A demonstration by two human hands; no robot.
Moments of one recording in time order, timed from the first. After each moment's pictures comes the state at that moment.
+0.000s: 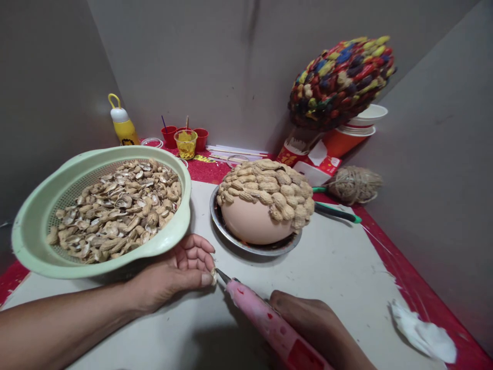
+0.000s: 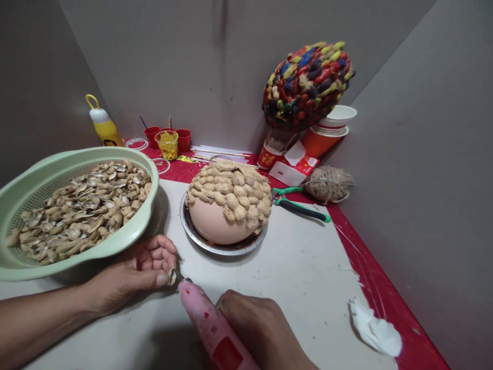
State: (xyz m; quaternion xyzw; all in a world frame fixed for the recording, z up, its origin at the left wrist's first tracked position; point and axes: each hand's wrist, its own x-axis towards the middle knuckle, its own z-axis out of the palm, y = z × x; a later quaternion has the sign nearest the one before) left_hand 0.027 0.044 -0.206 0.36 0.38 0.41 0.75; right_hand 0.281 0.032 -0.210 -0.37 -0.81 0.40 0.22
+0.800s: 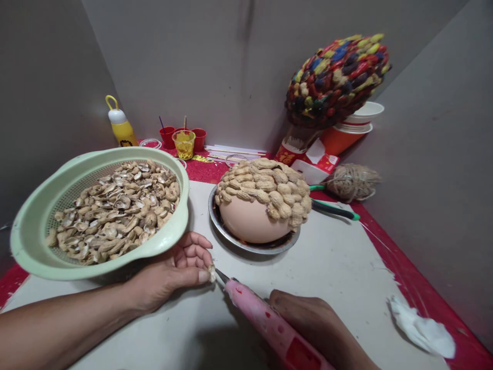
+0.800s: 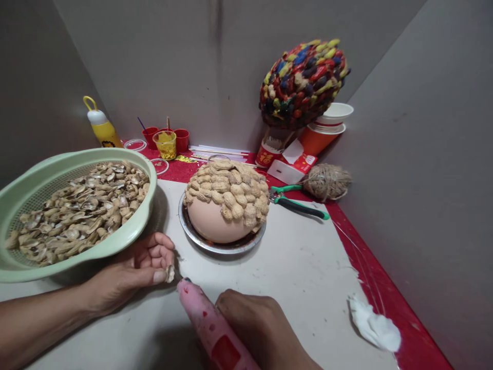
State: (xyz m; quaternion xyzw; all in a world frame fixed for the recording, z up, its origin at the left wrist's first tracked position) left_hand 0.025 0.044 -0.206 0.37 0.38 0.42 0.74; right_hand 0.282 0.034 -0.212 -0.35 -0.83 0.36 0.22
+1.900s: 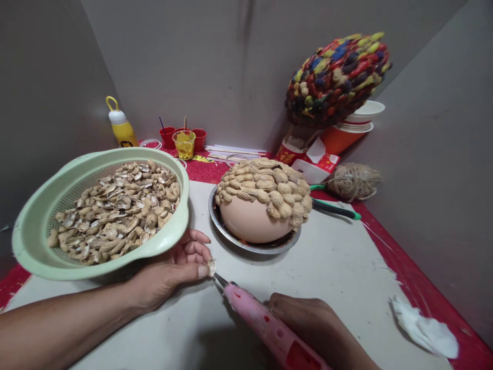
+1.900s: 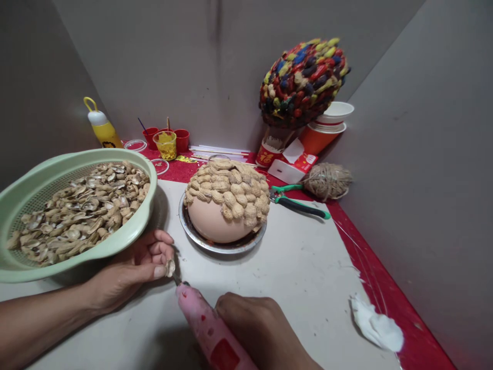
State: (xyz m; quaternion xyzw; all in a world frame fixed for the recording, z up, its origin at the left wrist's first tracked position) left_hand 0.028 0.046 -0.204 0.34 0.37 0.45 0.74; right_hand 0.284 0.031 -0.220 -0.40 -0.81 0.38 0.20
